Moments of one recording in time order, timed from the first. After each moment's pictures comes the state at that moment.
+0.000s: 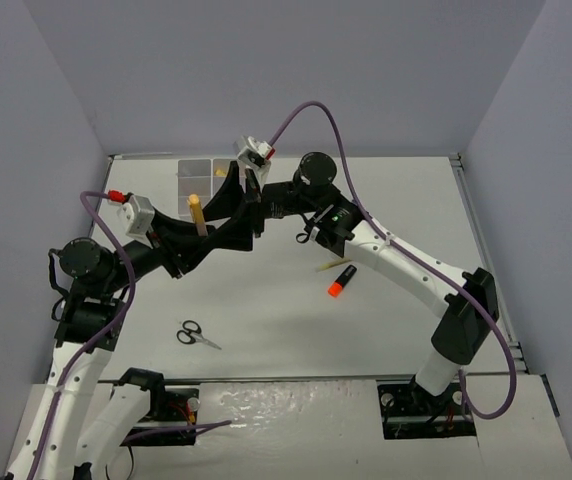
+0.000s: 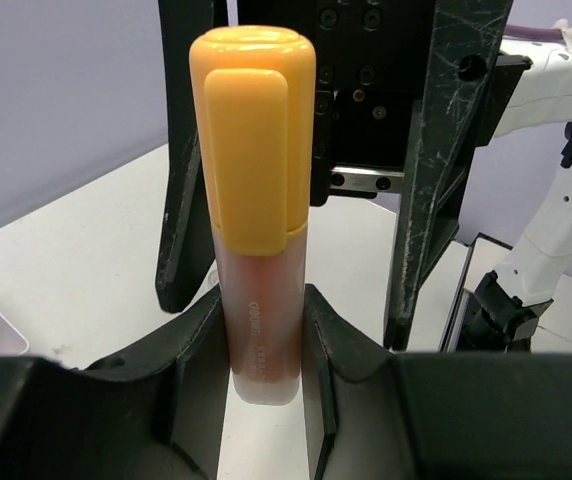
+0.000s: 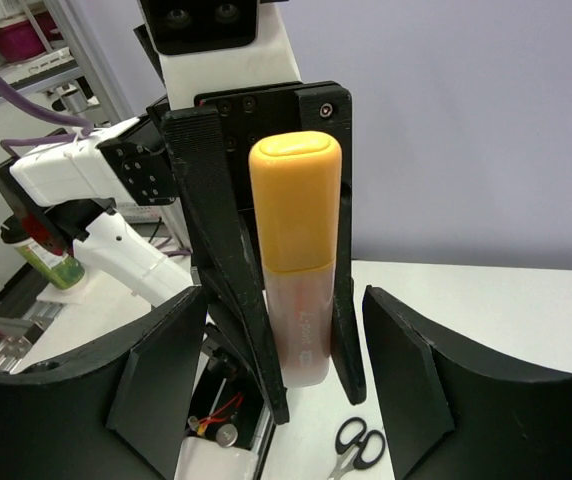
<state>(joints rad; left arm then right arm) -0.17 0.71 0.89 0.01 0.85 -0.32 0.83 1.67 1.54 0.42 -1.00 0.44</state>
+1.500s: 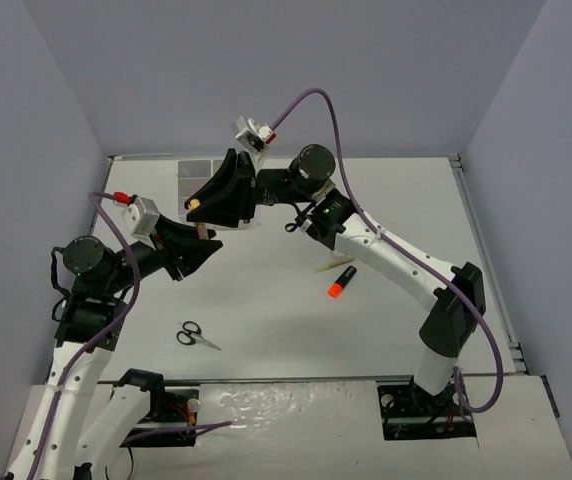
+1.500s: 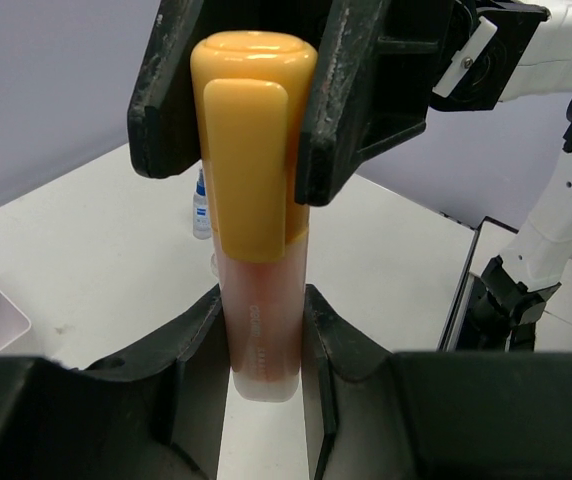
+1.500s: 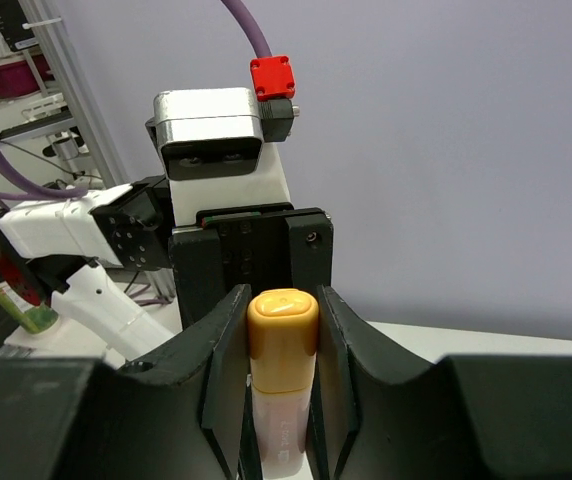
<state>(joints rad) -0.17 0.70 0.89 -0.05 0.86 -0.28 0.84 1.75 1.67 0.50 -0.96 0.49</state>
